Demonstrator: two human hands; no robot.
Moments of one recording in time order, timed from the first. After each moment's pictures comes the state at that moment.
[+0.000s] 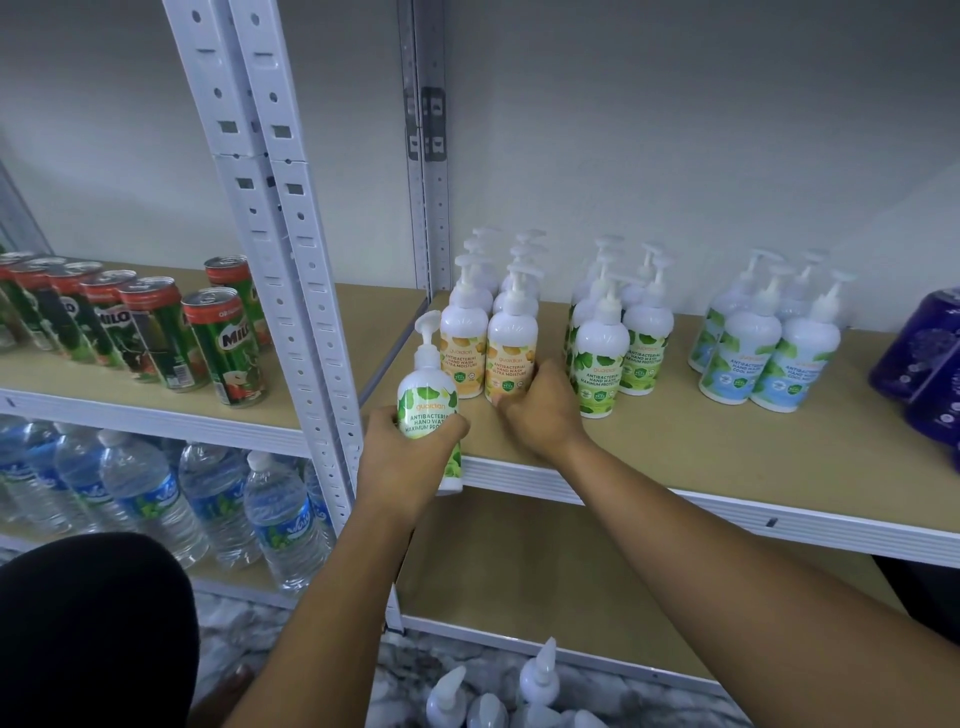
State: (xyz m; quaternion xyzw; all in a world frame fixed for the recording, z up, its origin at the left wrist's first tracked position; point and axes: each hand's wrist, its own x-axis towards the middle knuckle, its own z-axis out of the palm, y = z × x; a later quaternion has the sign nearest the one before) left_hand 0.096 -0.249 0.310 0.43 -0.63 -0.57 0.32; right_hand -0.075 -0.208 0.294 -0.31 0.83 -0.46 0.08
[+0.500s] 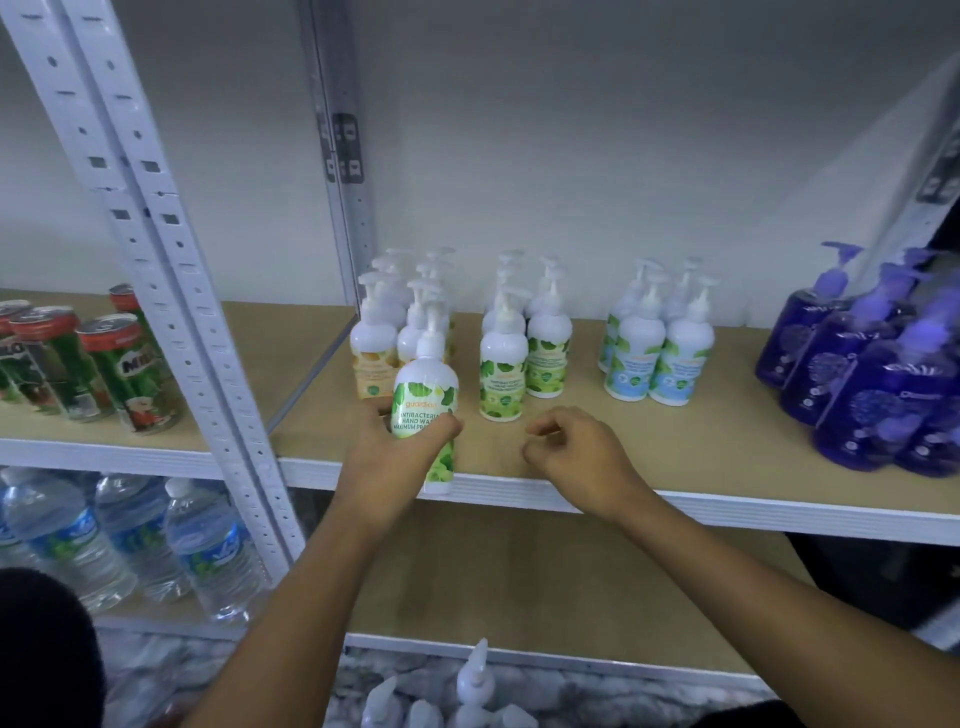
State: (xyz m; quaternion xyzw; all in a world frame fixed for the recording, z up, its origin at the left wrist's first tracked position) left_hand 0.055 -0.187 0.333 0.34 -0.66 -0.60 0.31; right_hand -0.105 -0.057 0.307 -0.35 0.85 -0.39 0.08
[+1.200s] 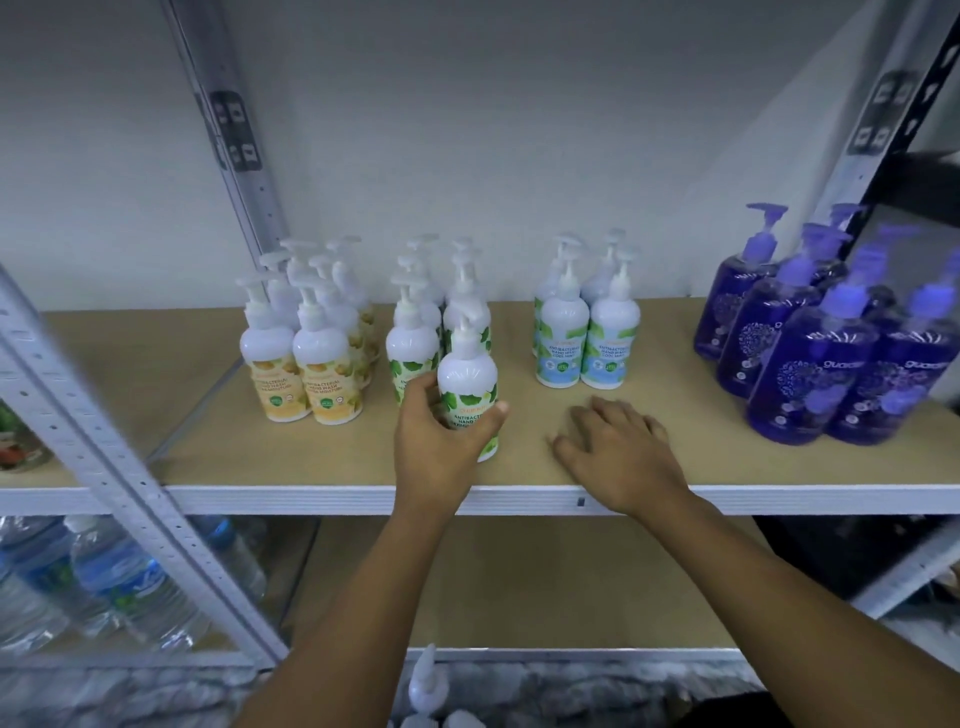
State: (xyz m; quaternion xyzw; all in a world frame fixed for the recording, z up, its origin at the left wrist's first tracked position) left_hand -0.071 -0.127 0.291 0.26 -0.71 -0.52 0.39; right_hand -0.198 0.024 0.276 -0.31 0.94 -0.14 0.01
